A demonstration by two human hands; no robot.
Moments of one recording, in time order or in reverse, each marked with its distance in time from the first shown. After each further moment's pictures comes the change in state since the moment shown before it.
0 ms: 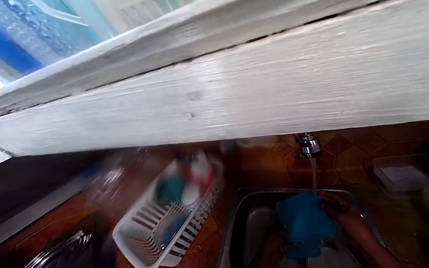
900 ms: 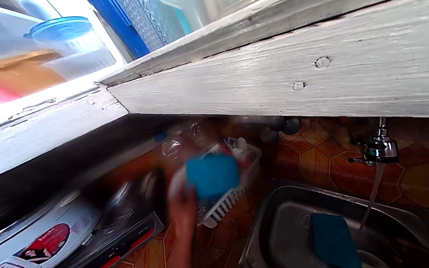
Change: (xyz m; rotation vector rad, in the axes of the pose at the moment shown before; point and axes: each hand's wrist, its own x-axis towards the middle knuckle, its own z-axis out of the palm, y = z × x) left_hand -0.197 0.146 -0.202 0.394 1.159 0.970; right_hand -0.028 0.049 -0.053 -0.059 -0.020 0.357
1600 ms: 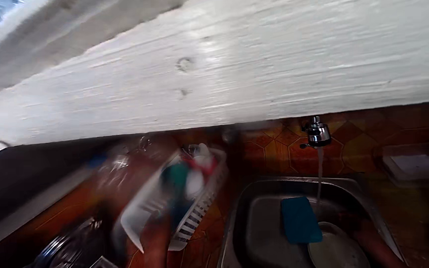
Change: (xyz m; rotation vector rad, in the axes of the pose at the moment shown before) left_hand 0.005 -0.034 0.029 0.488 -0.253 -0.152; right_hand 0.009 0.035 0.003 -0.452 -0.009 -0.148
